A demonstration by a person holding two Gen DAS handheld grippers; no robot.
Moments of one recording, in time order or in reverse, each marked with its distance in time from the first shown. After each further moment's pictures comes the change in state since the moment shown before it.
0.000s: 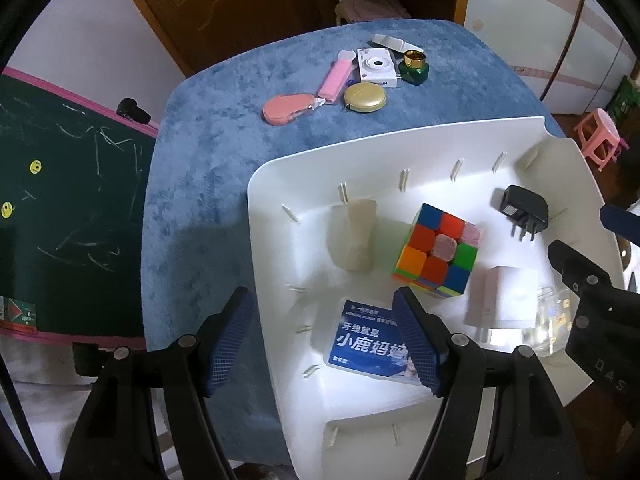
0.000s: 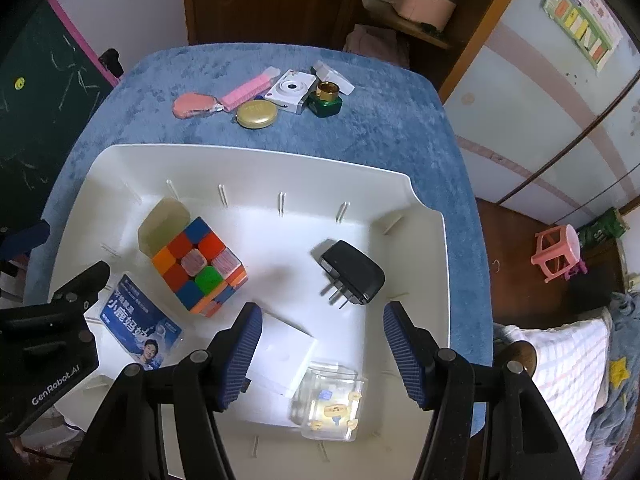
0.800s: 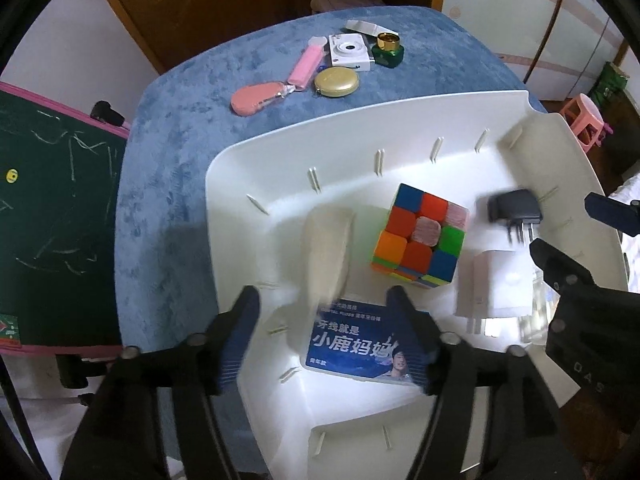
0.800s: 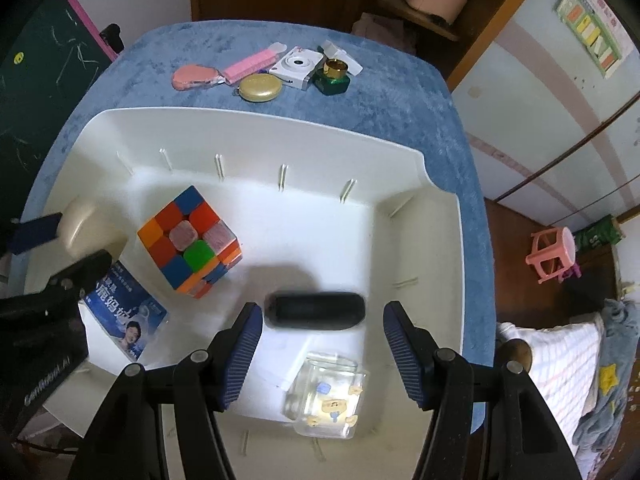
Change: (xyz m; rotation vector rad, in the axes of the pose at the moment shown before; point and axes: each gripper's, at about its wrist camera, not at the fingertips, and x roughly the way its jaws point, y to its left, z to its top) left arm 0.018 -0.015 -0.005 0.055 0.016 -0.048; right arm 0.020 0.011 -0.006 -0.058 0.046 -0.046
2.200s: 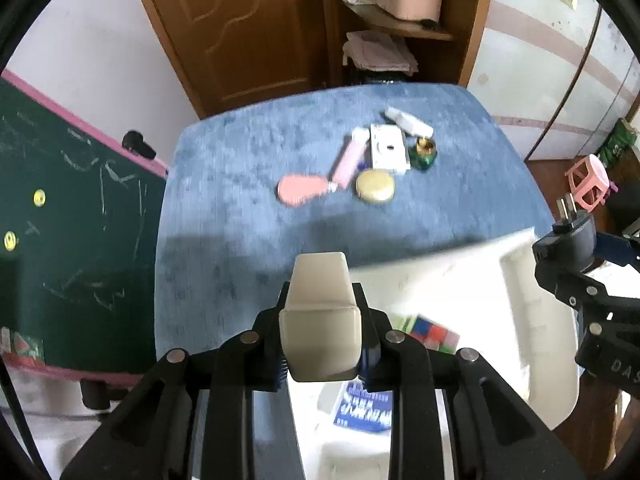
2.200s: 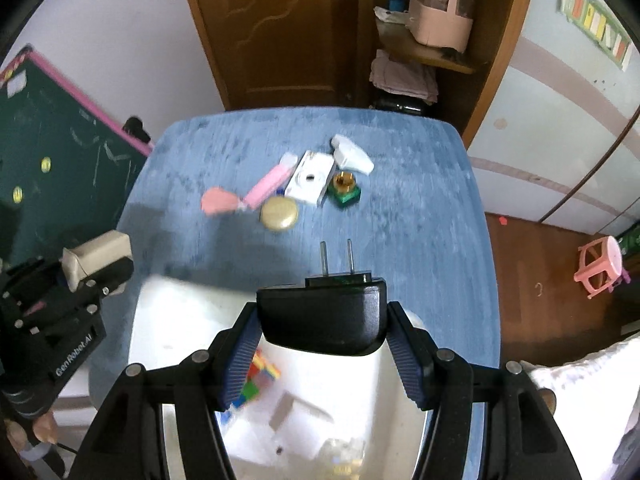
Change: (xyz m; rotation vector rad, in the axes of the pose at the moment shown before) left arm -0.053 0.044 0.073 -0.118 -0.104 -0.002; right arm -0.054 -0.051 0.093 0.078 -0.089 0.245
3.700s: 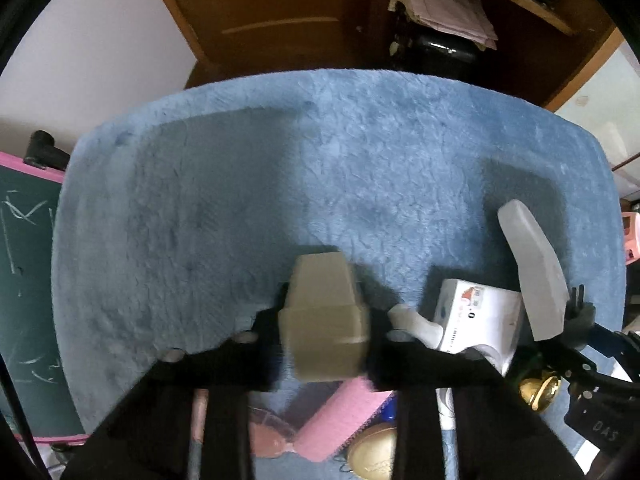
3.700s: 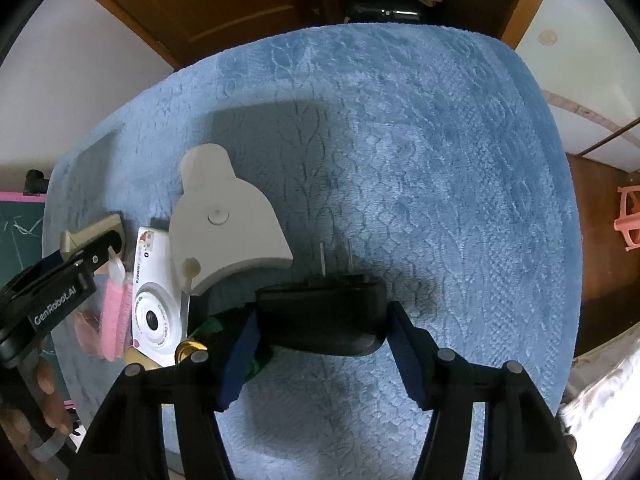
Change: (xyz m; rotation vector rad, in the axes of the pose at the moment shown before) left arm 0.257 -0.003 0.208 -0.174 0.258 0.029; right arm 0.264 -0.098 0.171 0.170 0.332 0.093
